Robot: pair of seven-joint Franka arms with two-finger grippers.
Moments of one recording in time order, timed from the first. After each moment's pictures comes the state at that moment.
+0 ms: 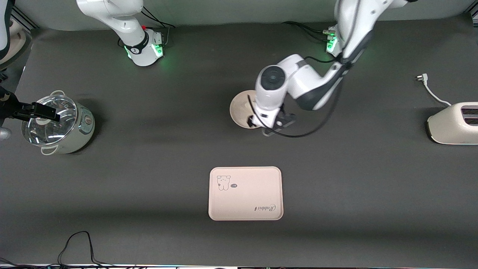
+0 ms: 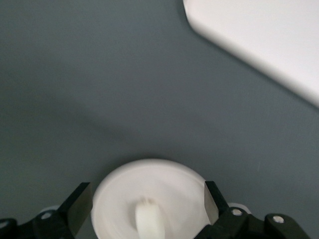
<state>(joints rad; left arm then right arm) -0.10 0.43 -0.64 -1.79 0.25 2.09 -1.40 0.02 0.11 -0.13 -1.52 -0.01 1.49 -0.05</state>
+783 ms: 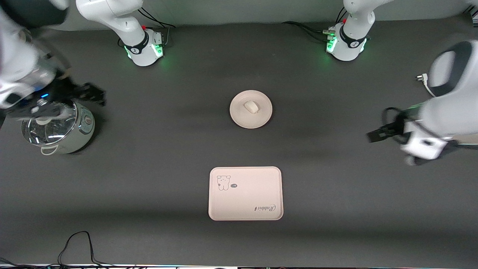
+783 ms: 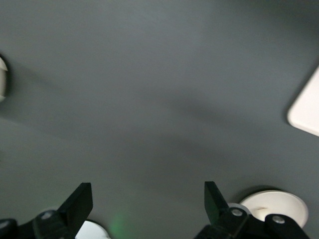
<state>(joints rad) 0.49 0.29 -0.64 -1.47 0.12 1.49 -0.51 0.38 -0.02 -0.11 -1.61 0.00 1.49 0.26</state>
